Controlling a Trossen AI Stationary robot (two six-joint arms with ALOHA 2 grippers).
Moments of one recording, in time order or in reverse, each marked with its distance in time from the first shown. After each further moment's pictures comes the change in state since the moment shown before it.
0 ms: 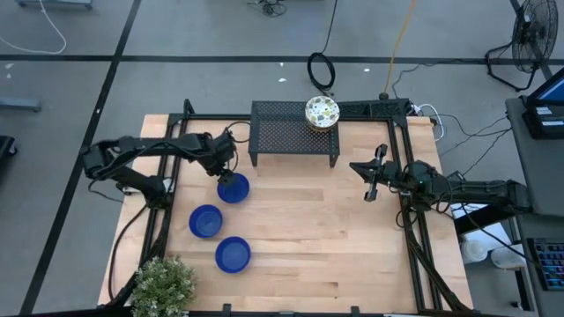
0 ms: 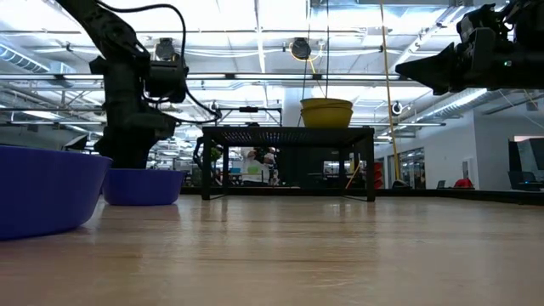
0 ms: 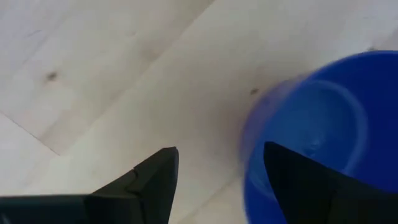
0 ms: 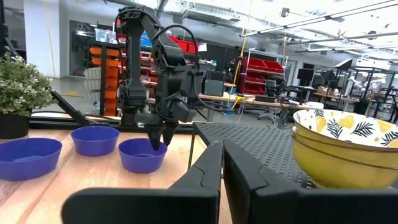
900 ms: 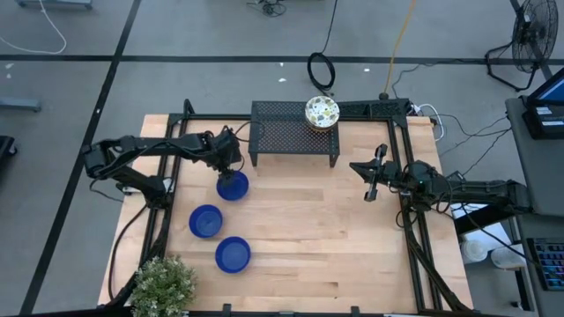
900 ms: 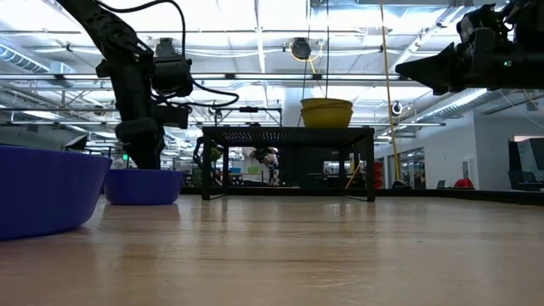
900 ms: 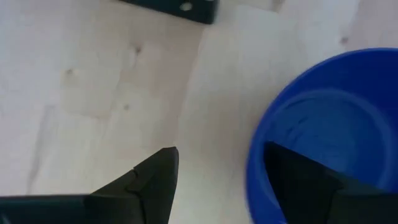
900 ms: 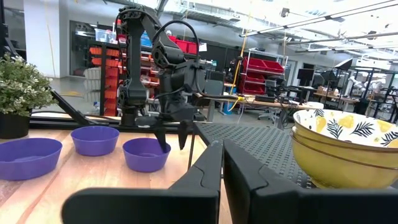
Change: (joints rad) left arm 0.000 0.010 0.000 0.170 -0.066 0.551; right arm 0.000 0.000 0.000 0.000 0.000 0.000
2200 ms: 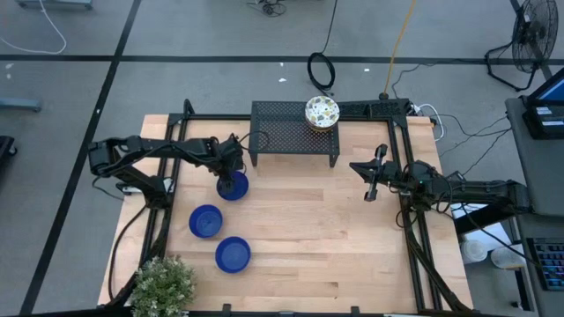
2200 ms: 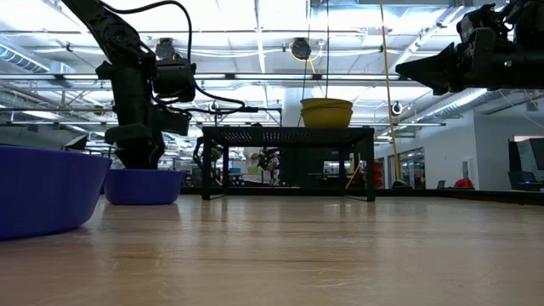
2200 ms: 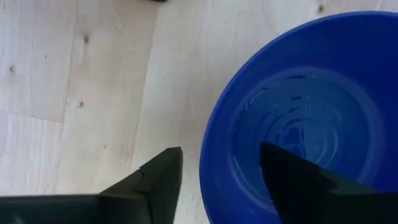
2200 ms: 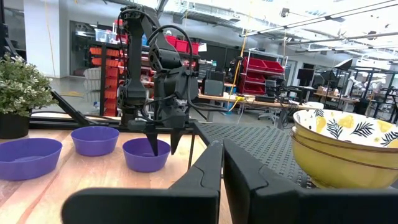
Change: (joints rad) left arm -0.072 0.048 -0.001 -0.019 -0.008 0.000; right arm 0.000 0.000 0.000 0.000 0.000 0.000
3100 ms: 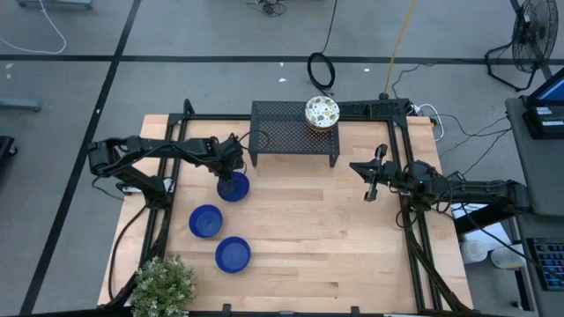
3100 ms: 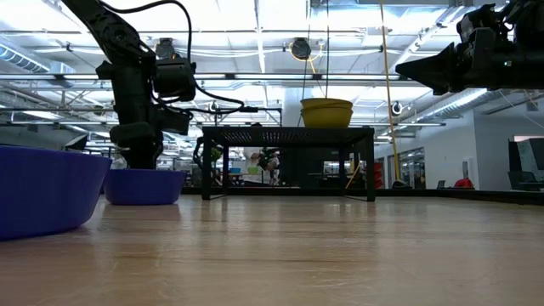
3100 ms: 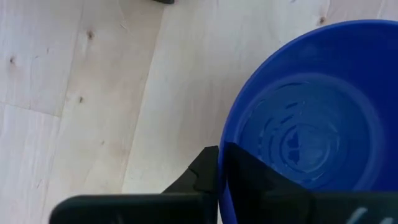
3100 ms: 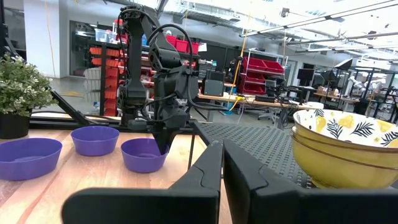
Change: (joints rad) left arm 0.000 -0.001 0.001 0.007 0.004 -0.061; right arm 0.000 0.000 0.000 0.000 0.000 0.000
